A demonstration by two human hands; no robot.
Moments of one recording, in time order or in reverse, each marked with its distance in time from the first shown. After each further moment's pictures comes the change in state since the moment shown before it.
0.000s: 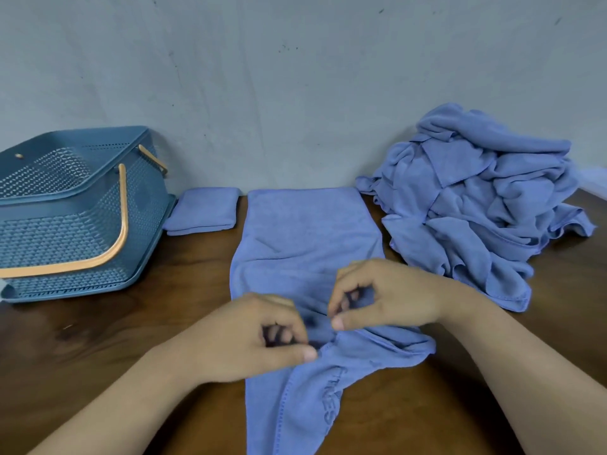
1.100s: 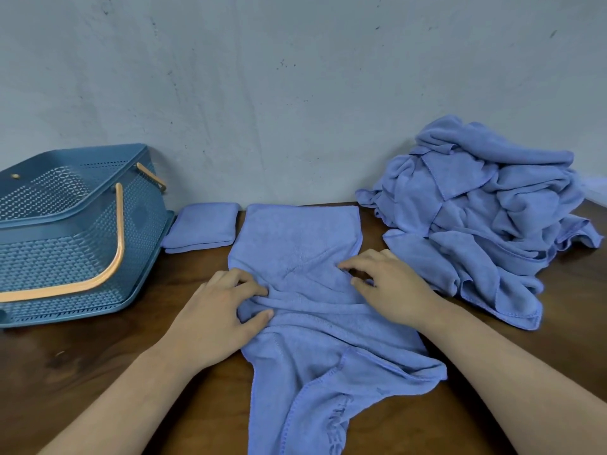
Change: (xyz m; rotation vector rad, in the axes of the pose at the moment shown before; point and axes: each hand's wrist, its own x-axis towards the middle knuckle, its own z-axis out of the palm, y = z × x) left_hand 0.017 -0.086 -0.021 0.518 0.344 -0.188; right_hand 0.038 0.081 0.011 -0.410 0.456 0.244
